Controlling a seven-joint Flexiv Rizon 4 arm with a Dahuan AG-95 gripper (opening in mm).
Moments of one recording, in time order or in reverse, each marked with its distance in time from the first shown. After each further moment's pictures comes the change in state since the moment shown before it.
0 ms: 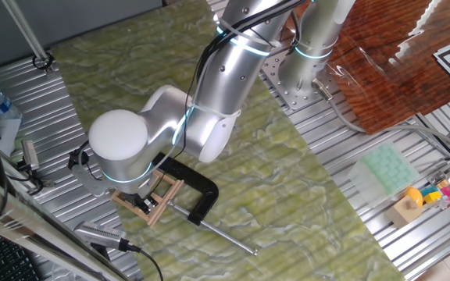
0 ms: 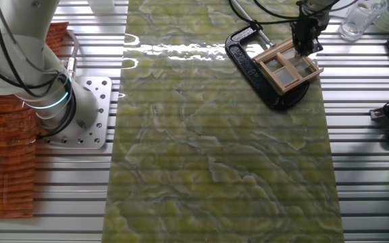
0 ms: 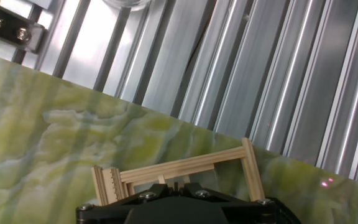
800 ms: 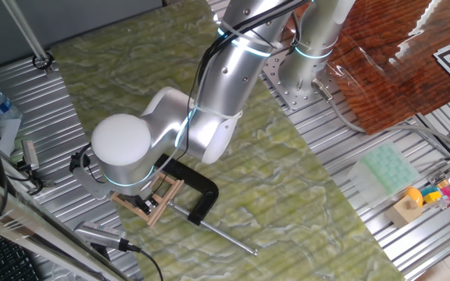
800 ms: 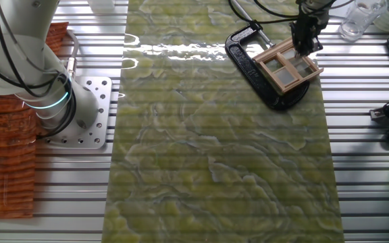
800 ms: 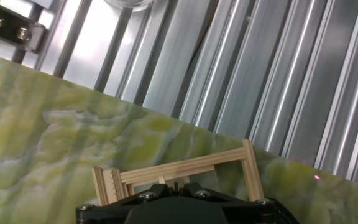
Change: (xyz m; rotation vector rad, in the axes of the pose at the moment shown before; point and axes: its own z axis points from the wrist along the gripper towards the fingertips) arm 0.001 0.000 -0.001 0.026 0.008 -0.009
